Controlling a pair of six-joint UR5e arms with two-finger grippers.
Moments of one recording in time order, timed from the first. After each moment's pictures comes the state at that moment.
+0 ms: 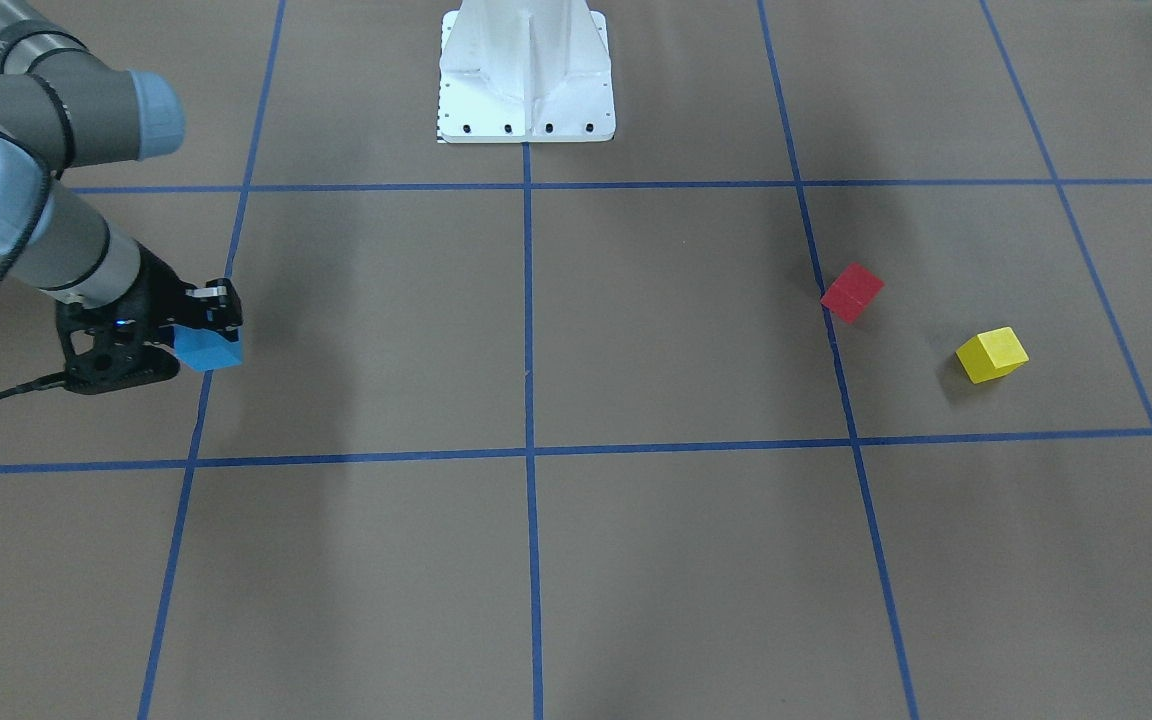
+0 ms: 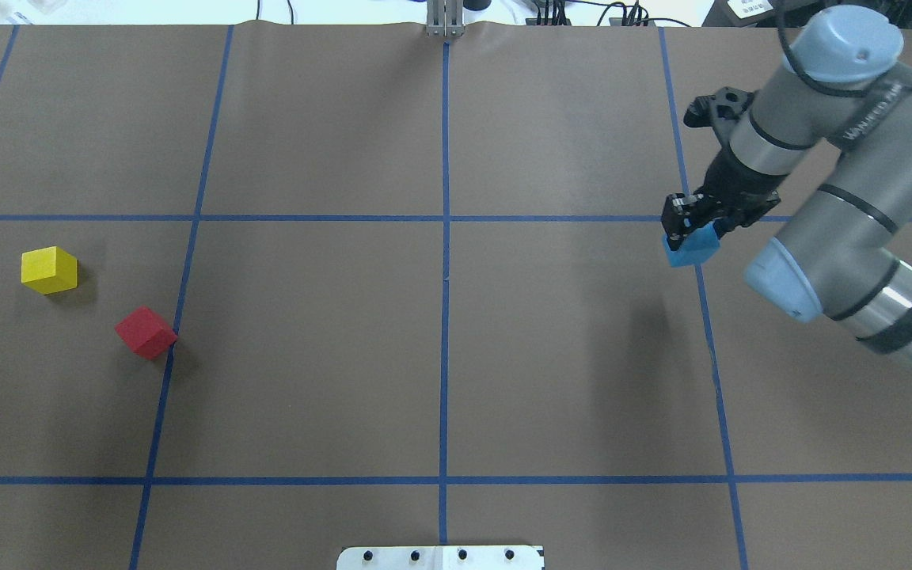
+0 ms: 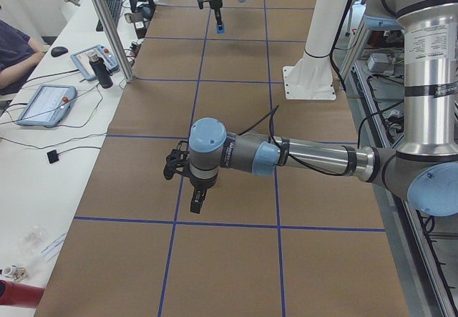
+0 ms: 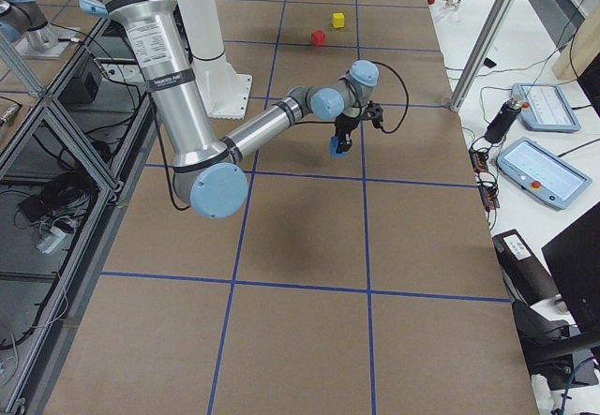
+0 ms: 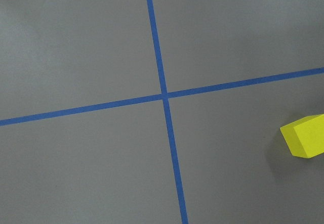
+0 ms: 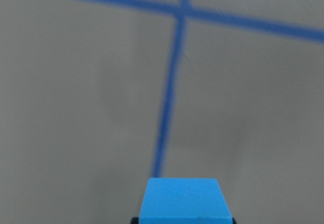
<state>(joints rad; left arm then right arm) -1.57 -1.46 -1.80 -1.67 -2.32 0.01 0.89 -1.10 1.71 -1.71 2.27 0.64</state>
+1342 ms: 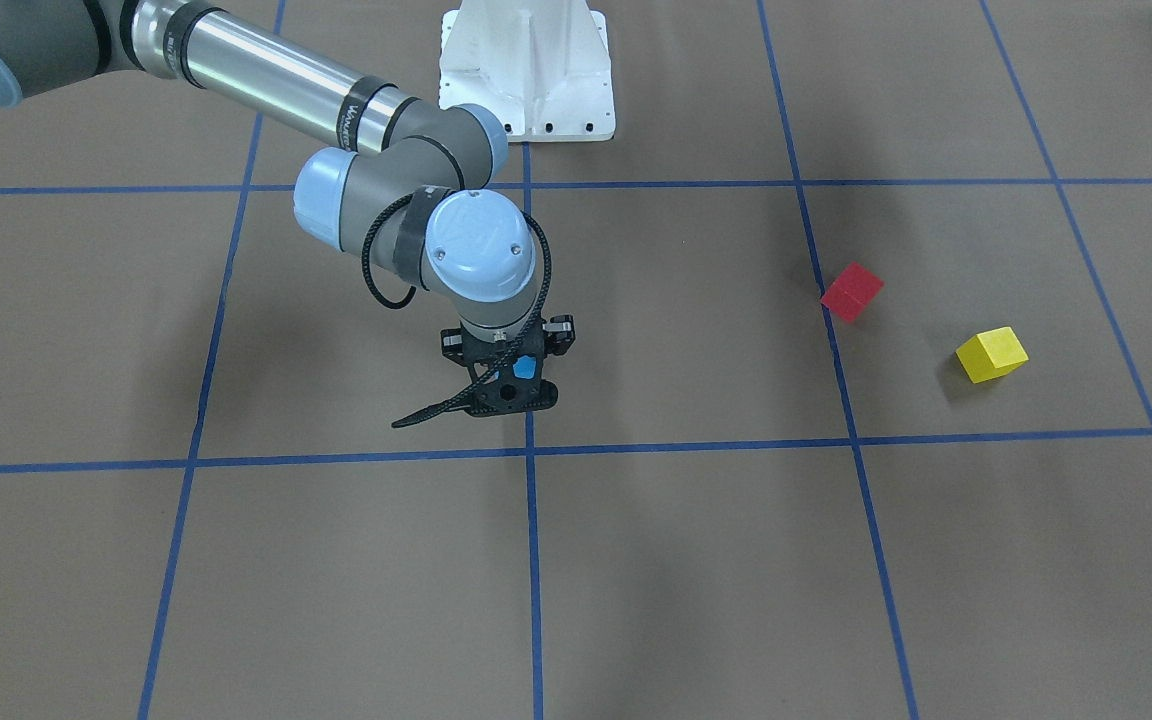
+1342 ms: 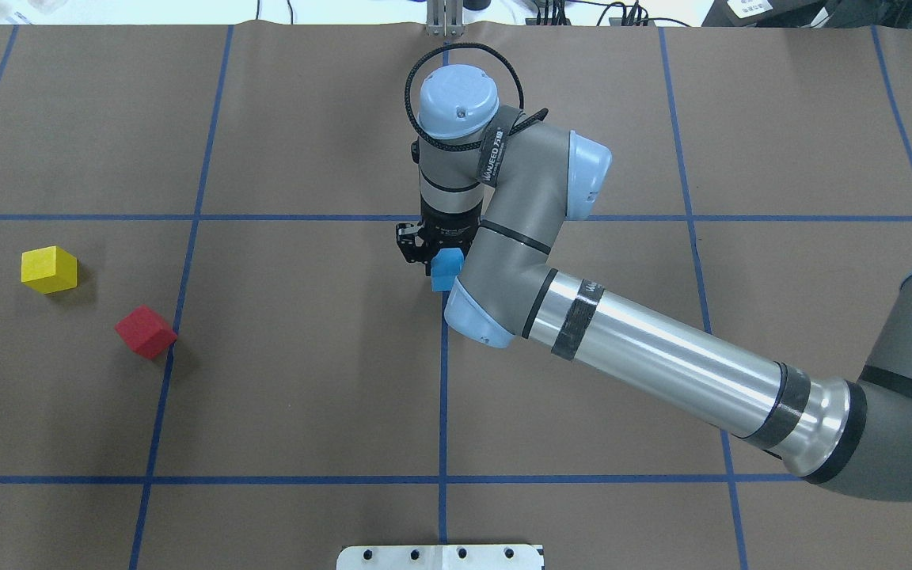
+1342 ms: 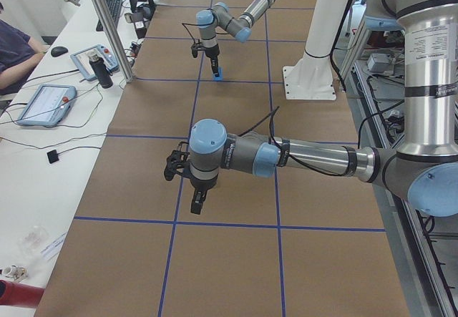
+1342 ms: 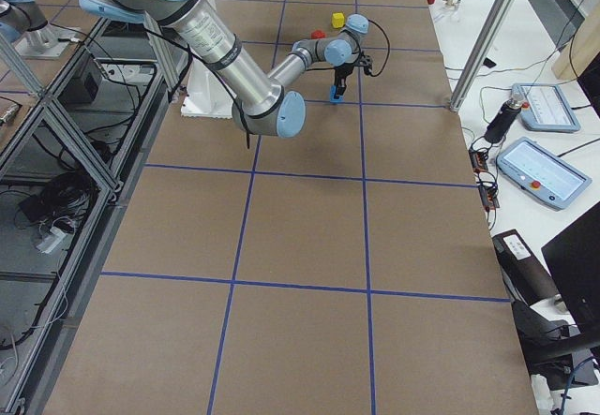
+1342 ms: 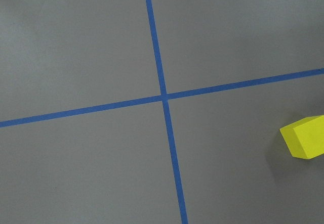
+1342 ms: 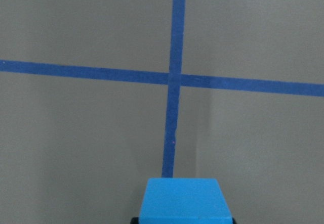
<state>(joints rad) -1.57 -1.46 -1.80 -1.67 -2.32 0.01 0.61 -0.60 1.21 -1.53 2.13 1.02</state>
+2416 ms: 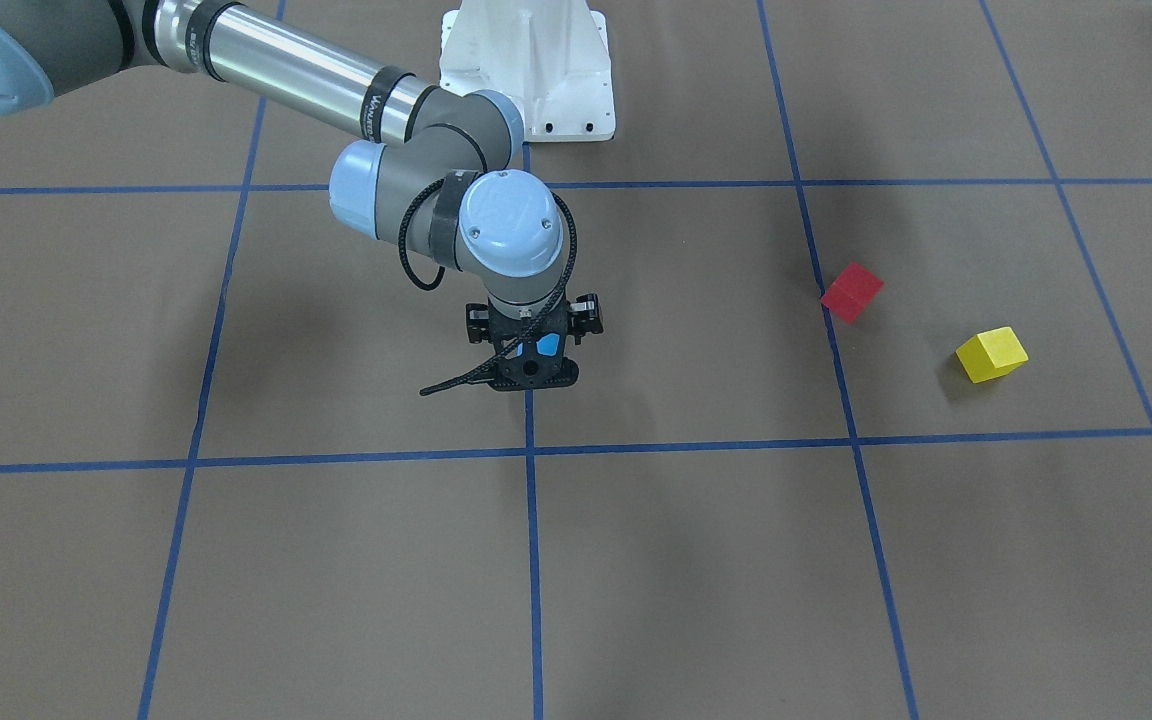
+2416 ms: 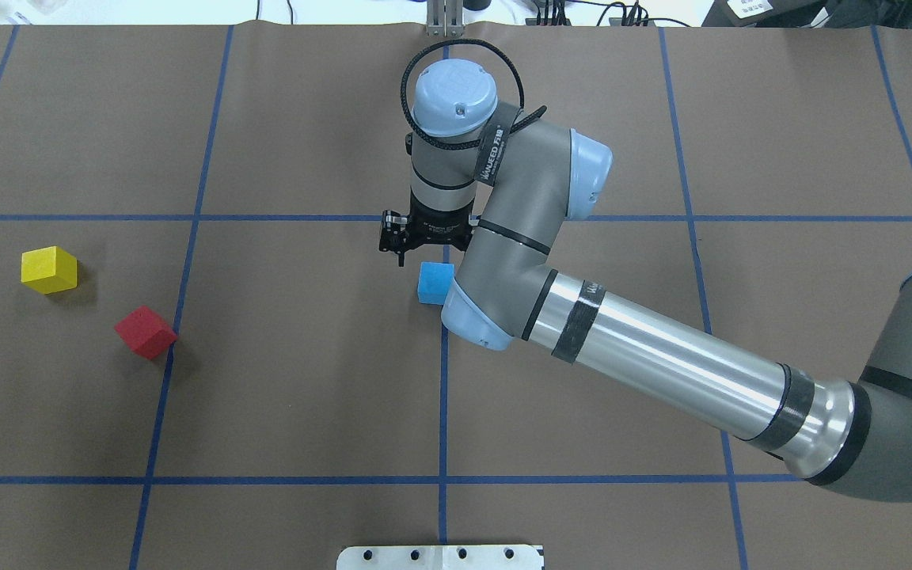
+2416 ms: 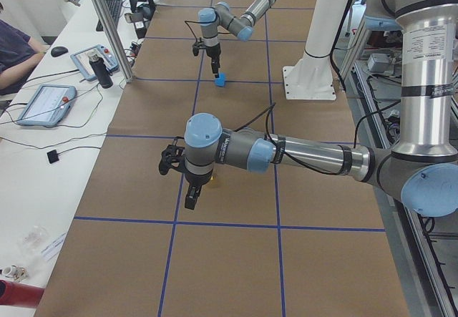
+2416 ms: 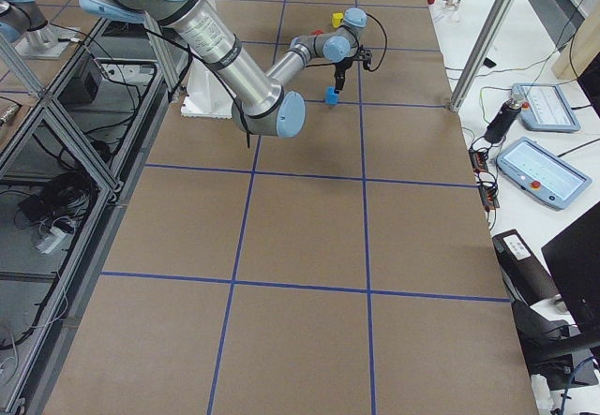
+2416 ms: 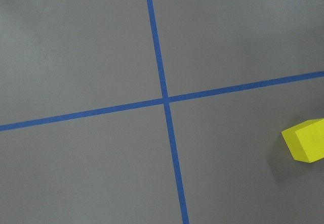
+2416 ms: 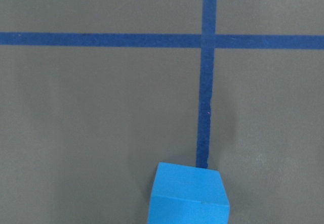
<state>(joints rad) -1.56 -1.51 -1.80 -1.67 -2.32 -0.01 0.63 -0.61 1.27 -1.51 2.13 1.12</state>
